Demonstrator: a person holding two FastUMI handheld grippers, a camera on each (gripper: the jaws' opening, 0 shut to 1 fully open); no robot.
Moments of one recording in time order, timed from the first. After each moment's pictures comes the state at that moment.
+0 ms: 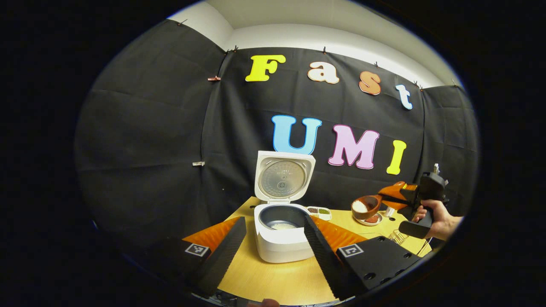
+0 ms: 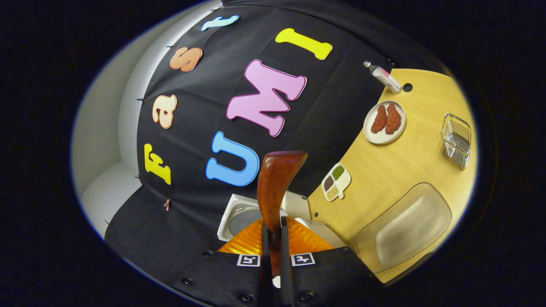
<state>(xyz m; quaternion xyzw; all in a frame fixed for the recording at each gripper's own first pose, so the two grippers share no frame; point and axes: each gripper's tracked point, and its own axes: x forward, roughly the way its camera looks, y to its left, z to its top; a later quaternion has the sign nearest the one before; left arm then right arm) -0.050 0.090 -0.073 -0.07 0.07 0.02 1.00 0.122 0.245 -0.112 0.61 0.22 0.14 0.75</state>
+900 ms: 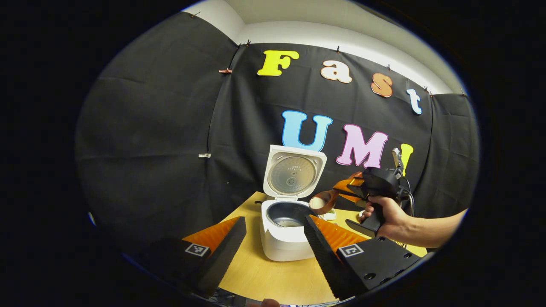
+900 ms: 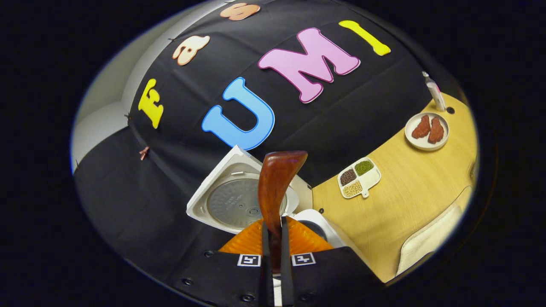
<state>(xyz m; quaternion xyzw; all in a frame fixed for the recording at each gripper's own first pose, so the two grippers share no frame) -0.046 0.115 -0.085 -0.10 0.08 0.03 0.99 0.176 0.408 -0.131 0.43 0.24 0.19 0.85</state>
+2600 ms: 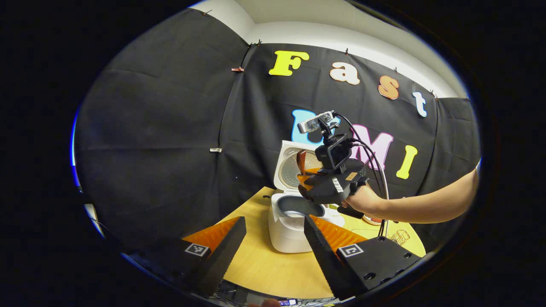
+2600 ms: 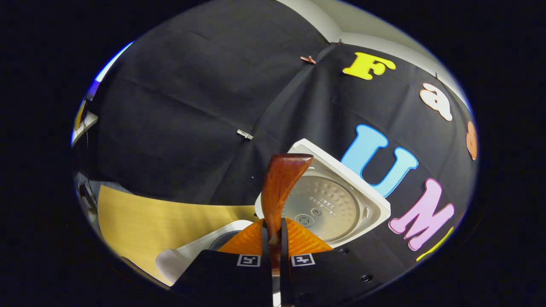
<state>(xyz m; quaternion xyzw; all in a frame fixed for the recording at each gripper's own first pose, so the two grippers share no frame) -0.087 0.131 -0.100 -0.11 0.09 0.06 0.99 0.117 0.562 -0.099 -0.21 -0.02 0.42 0.88</state>
